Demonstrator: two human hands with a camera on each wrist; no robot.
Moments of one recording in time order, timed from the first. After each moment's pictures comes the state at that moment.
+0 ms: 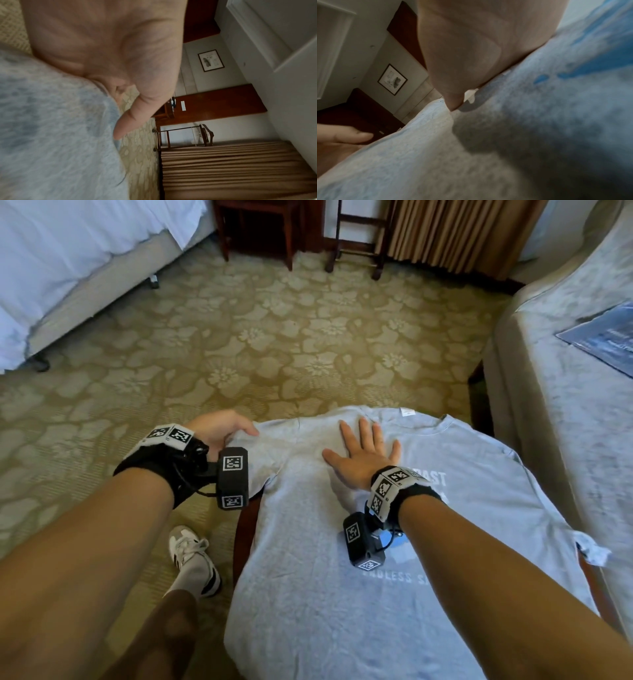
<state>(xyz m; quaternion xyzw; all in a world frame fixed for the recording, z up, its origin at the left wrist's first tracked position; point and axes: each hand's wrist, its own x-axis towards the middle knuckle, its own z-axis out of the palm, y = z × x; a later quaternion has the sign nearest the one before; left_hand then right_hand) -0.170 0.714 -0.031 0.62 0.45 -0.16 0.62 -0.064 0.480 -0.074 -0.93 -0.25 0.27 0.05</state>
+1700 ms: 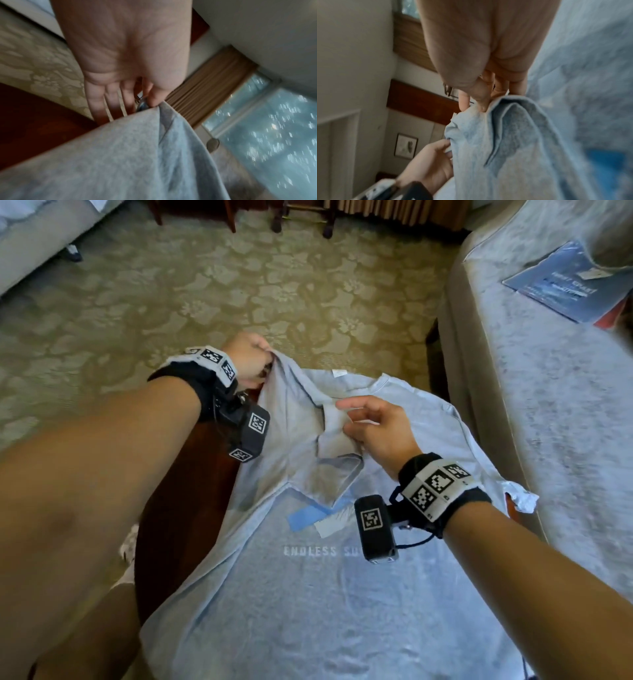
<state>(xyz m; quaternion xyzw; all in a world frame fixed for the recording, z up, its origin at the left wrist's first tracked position) -0.023 0.600 -0.035 0.80 0.30 0.00 0.51 -0.031 0.358 -0.076 -0.76 -0.11 0.18 0.62</state>
